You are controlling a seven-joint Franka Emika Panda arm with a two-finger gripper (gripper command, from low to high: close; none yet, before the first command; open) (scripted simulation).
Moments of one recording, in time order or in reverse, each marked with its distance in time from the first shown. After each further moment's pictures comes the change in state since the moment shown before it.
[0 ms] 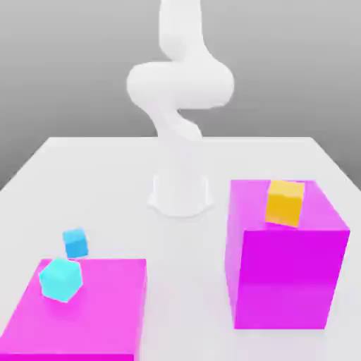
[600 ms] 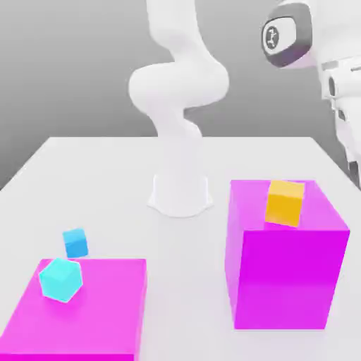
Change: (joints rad) arm 0.481 0.546 0.084 -0.248 0.039 0.308 -0.815
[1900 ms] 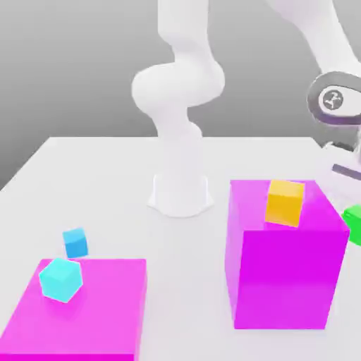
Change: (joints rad) arm 0.119 0.181 -0.013 0.169 -0.312 -0.248 -0.314
